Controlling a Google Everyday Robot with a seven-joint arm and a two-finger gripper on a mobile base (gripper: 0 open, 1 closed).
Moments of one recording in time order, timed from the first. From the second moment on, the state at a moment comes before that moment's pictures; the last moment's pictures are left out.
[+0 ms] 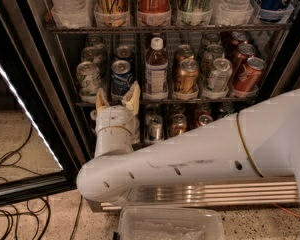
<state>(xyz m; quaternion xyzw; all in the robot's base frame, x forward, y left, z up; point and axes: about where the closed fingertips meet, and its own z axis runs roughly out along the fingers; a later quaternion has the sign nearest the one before) 0.604 0.072 0.843 -0.08 0.66 -0.08 0.74</state>
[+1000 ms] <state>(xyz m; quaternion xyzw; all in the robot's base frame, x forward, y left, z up) 0.633 0.063 0.854 -0.06 0.64 -0.07 0.77</state>
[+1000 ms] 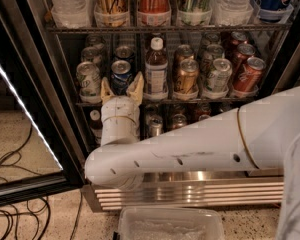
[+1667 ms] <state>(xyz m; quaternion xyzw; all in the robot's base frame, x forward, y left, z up) 0.653 0.061 0.848 -0.05 0.64 -0.06 0.76</state>
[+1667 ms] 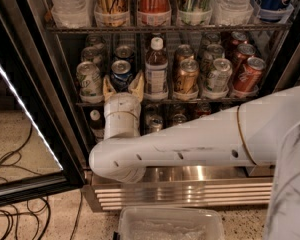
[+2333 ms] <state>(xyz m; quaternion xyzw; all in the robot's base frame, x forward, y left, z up) 0.671 0.063 0.841 -0.05 0.65 -0.04 0.76</state>
